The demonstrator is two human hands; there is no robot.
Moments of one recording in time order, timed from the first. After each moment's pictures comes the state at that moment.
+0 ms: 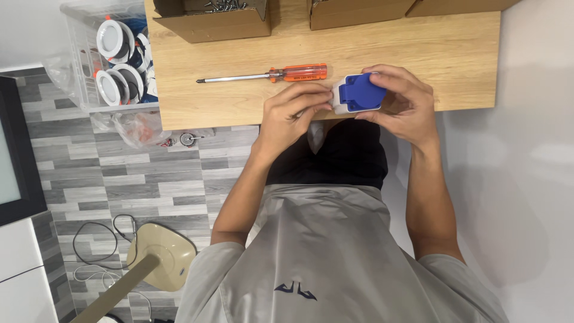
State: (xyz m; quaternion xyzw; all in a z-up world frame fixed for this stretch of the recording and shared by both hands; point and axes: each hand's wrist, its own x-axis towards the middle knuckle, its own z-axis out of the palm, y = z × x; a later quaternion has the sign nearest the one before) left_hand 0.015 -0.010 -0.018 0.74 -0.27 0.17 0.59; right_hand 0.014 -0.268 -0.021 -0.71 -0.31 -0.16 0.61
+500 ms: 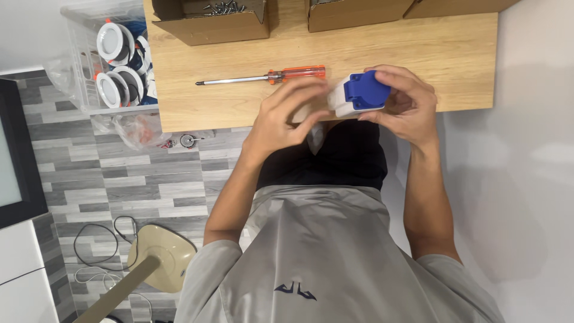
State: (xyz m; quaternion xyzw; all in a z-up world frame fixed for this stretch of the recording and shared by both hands) left_hand 0.019 0.007 0.007 0.74 -0.34 0.15 0.56; right_hand 0.013 -0.278 -0.029 -0.69 -0.31 -0.13 0.65
